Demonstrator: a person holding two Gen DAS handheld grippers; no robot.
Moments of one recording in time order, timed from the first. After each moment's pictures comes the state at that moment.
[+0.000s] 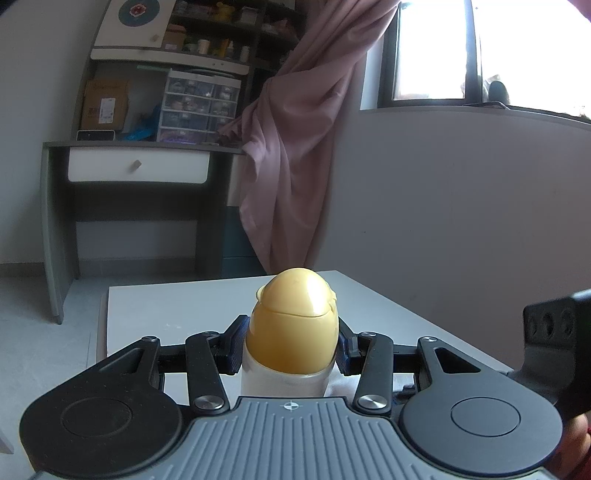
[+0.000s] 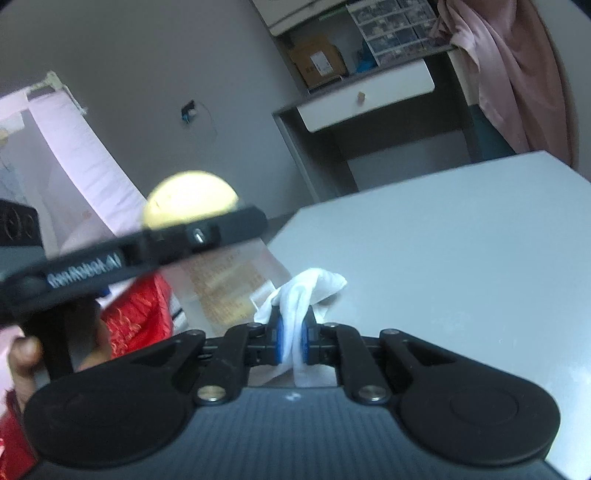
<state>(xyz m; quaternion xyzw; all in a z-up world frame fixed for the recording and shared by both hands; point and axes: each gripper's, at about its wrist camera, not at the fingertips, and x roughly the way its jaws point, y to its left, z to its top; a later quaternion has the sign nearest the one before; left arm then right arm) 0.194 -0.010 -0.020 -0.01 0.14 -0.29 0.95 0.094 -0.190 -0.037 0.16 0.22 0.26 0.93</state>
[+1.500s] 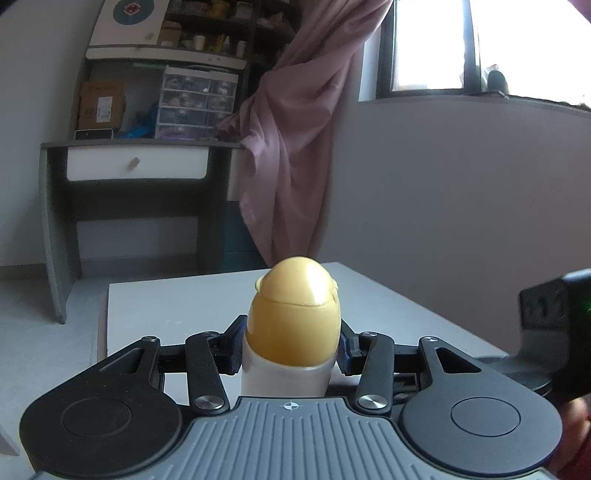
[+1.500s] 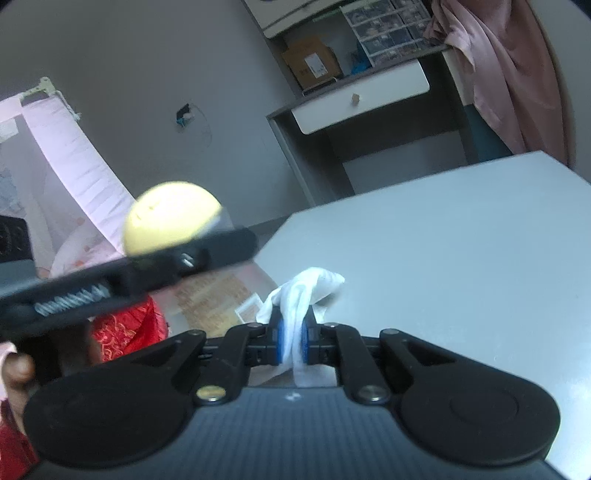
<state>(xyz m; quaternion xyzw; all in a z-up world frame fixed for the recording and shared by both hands) 0.190 -0.024 -0.022 0.00 0.15 -0.28 0.95 0.105 -0.190 -0.036 0.17 0.22 0.26 0.93</state>
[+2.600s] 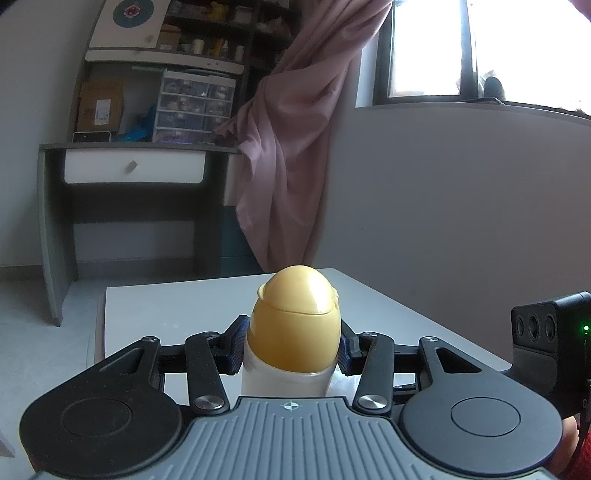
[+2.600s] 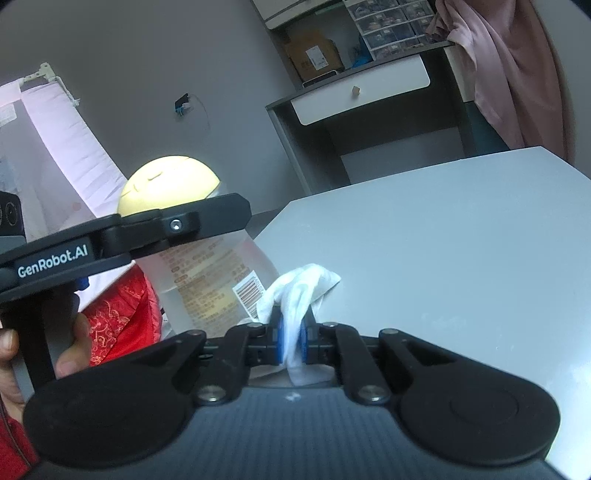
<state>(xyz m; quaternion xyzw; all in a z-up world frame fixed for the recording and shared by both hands) 0.189 -0.023 -0.020 -0.01 0.14 -0.29 0.95 0.100 -0.183 -0.045 0.15 0.23 0.25 0.93</state>
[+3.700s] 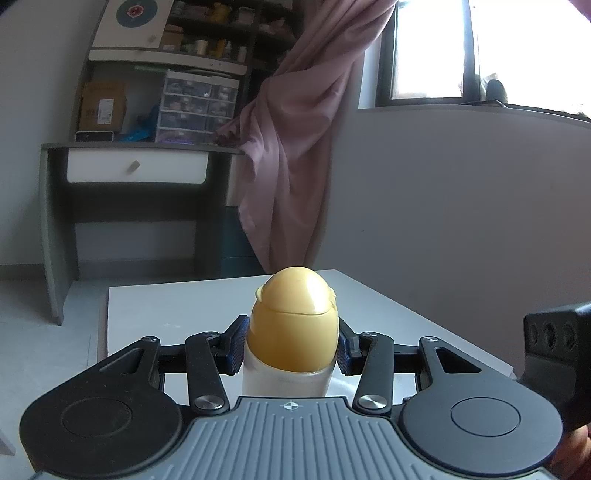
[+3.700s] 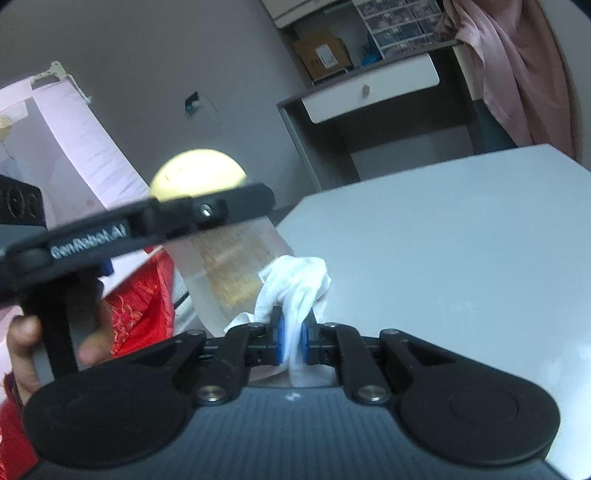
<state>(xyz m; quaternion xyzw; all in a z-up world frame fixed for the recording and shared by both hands) 0.187 -0.019 -0.018 -0.01 0.14 -0.29 0.95 0.088 -0.179 -0.044 0.15 0.24 0.27 0.92</state>
